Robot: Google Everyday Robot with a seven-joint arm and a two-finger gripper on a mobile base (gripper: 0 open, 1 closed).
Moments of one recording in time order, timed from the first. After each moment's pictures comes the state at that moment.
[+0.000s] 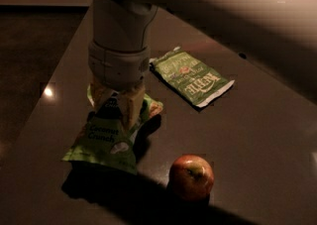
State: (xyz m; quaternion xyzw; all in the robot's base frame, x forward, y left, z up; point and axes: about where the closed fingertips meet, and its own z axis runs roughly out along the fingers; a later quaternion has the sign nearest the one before) arm 0.401 0.074 0.901 -0.97 0.22 0.09 0.07
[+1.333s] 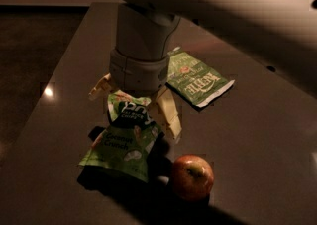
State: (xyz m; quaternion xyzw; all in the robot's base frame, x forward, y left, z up) arm 0.396 0.044 0.889 -0.96 0.25 0.09 0.07
